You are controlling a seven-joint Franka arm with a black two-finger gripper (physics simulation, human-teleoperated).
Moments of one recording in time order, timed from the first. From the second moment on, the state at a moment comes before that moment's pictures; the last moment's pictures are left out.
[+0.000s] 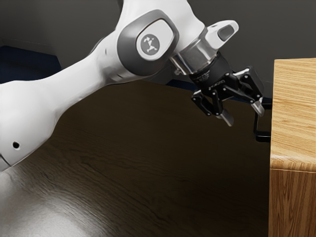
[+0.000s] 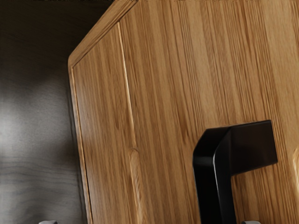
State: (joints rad) arm -0.40 0.26 0.19 -1.25 -0.45 1.83 -0.42
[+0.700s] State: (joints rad) arm -0.39 0.18 0.20 -1.37 -0.43 1.87 -0.43
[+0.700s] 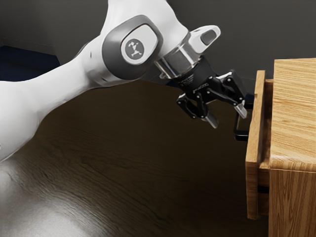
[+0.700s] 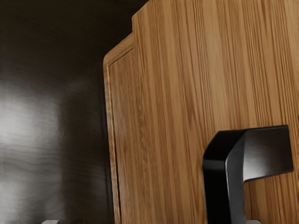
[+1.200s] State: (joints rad) arm -0.39 0.10 0.22 -1.47 -0.43 1.89 -0.43
